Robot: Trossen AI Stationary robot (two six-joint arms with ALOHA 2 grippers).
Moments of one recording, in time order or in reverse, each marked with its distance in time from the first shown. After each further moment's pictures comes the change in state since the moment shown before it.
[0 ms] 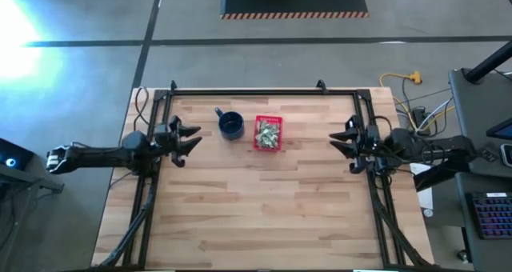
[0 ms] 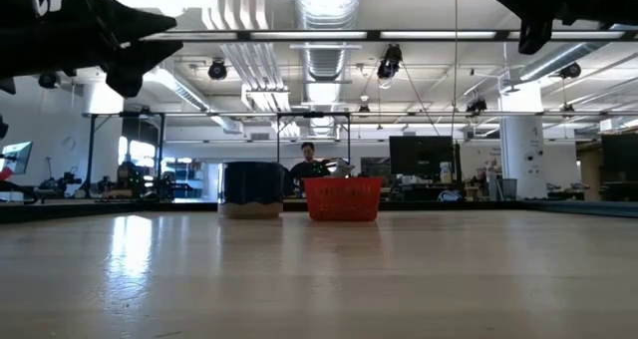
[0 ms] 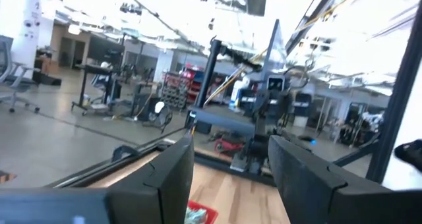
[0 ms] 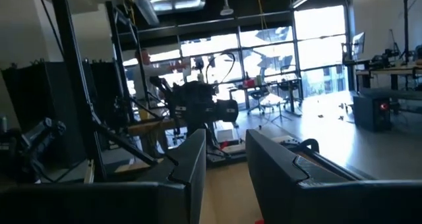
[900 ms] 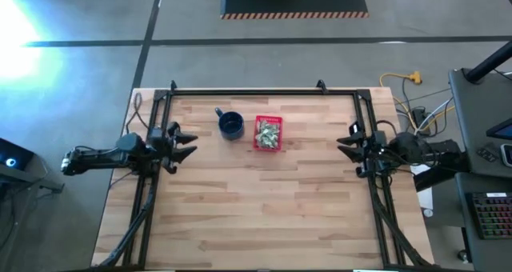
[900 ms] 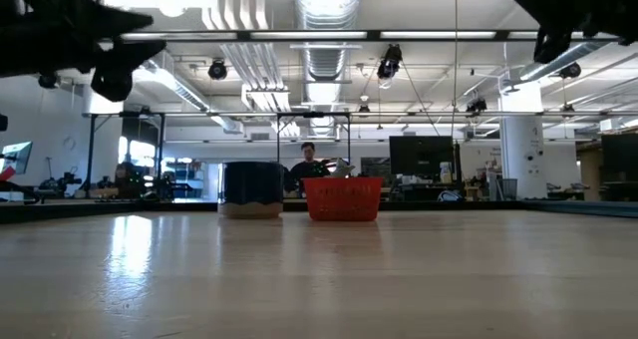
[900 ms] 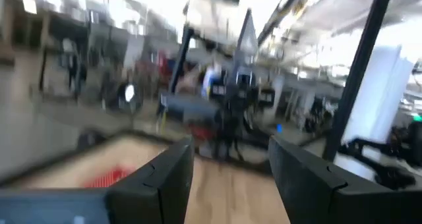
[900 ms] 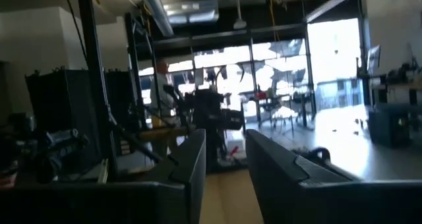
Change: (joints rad) left arm -0.069 -0.271 0.005 -0.340 0.051 -0.038; right arm 0.058 -0.281 -0.113 -0.062 0.001 -0.053
